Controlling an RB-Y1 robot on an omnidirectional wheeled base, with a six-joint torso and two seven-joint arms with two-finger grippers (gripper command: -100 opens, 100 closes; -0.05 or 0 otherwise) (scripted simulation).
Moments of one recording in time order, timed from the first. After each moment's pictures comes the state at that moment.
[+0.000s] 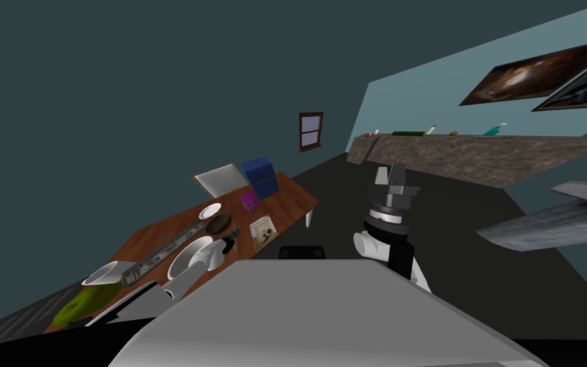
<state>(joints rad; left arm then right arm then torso) 0.01 0.77 -0.46 -0.82 -0.60 0.19 0.37 0.48 0.01 -0.05 -2.34 -0.03 -0.62 0.09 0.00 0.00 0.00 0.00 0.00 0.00</state>
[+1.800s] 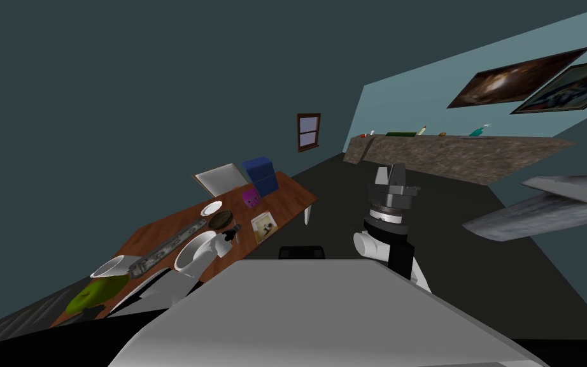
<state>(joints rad) -0.10 0.69 -0.30 -0.68 -0.27 0.17 -0.12 0.48 0.01 -0.05 -2.34 -0.03 -0.62 0.09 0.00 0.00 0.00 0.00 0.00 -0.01</state>
